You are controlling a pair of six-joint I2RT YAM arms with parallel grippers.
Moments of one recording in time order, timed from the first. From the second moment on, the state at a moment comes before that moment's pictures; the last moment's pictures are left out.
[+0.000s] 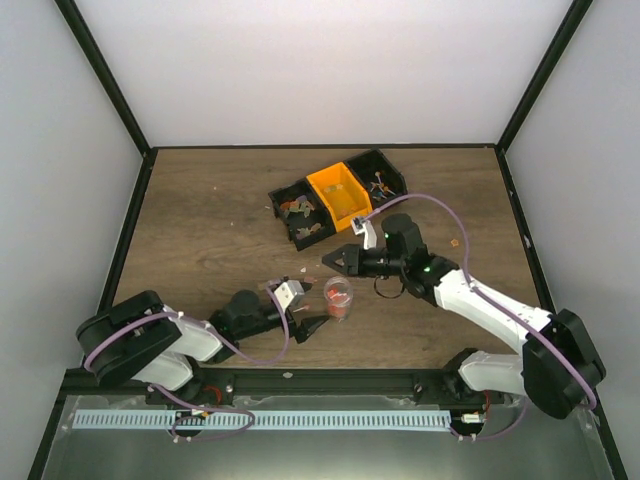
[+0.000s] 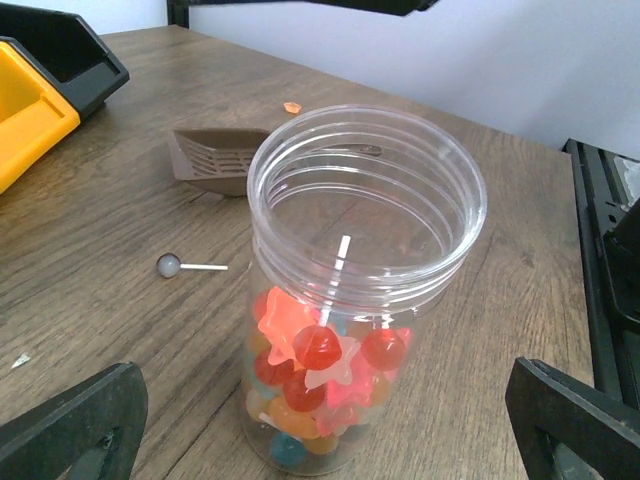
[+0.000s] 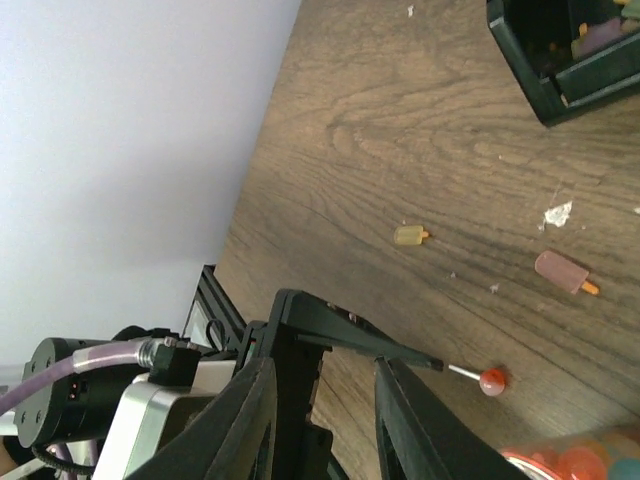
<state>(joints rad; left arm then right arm) -0.91 1.43 0.12 1.12 0.25 -0.15 0.63 1.21 0.72 0.00 -0.60 0.77</state>
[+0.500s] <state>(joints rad) -0.87 1.44 0.12 1.10 0.26 -0.15 0.65 1.16 0.62 0.01 -0.58 0.81</state>
